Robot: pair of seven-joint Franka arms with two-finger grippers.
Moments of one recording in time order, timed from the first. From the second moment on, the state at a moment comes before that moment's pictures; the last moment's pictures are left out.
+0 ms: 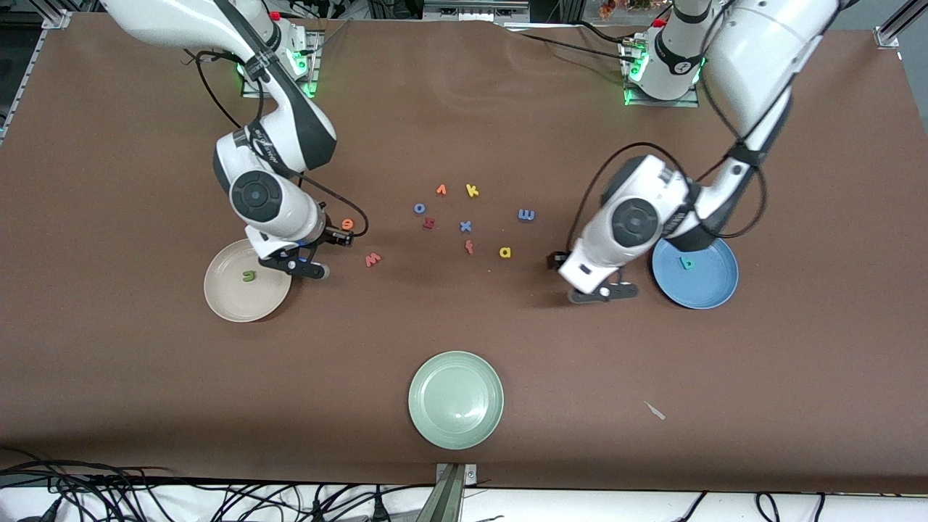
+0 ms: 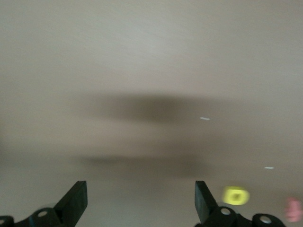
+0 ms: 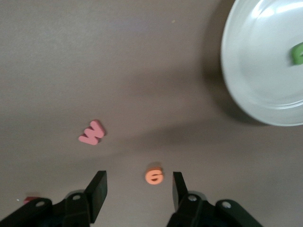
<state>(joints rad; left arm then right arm) -0.04 0.63 -0.51 -1.76 0.24 2.22 -0.79 0.05 0.41 0.40 -1.96 -0.12 2.20 0.75</state>
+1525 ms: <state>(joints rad) -0.35 0.79 -0.37 -1.63 0.24 2.29 -1.00 0.05 0.39 0.39 -2.37 -0.22 2.73 0.77</state>
